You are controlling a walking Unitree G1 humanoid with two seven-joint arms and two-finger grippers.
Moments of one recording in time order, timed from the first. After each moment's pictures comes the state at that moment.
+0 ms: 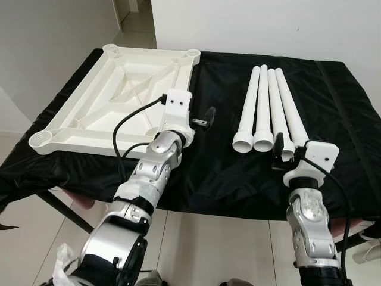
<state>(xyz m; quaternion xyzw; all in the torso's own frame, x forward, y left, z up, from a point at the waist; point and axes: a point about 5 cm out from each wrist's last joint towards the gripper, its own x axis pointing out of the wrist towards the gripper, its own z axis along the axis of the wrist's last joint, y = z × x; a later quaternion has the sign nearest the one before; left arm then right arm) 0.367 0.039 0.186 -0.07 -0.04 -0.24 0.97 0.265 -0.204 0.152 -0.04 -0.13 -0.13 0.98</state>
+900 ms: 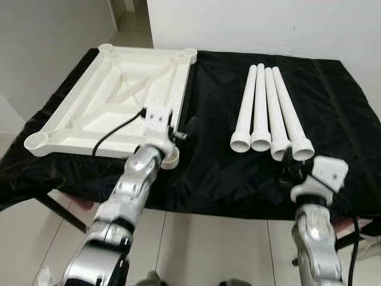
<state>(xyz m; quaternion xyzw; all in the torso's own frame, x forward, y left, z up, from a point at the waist) 0.333 0.090 0.143 -0.05 -0.06 -0.21 0.97 0.230 -0.207 0.139 -0.05 -0.12 -0.16 0.98</state>
